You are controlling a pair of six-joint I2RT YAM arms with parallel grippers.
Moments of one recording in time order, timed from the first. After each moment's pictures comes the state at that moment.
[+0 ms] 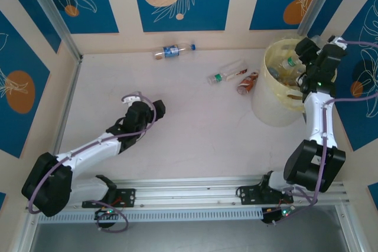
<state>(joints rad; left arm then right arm) -0.59 1.21 0.60 0.05 -0.35 -0.77 -0.36 1.41 1.27 -0.06 -0.11 0.50</state>
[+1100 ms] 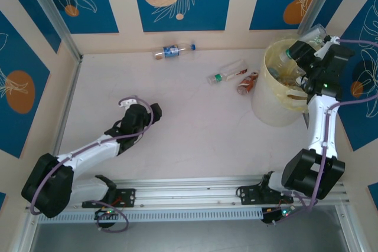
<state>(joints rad) -0.54 1.21 0.55 0.05 -0.33 -0.78 -0.41 1.30 1.29 -0.22 -0.35 0.50</state>
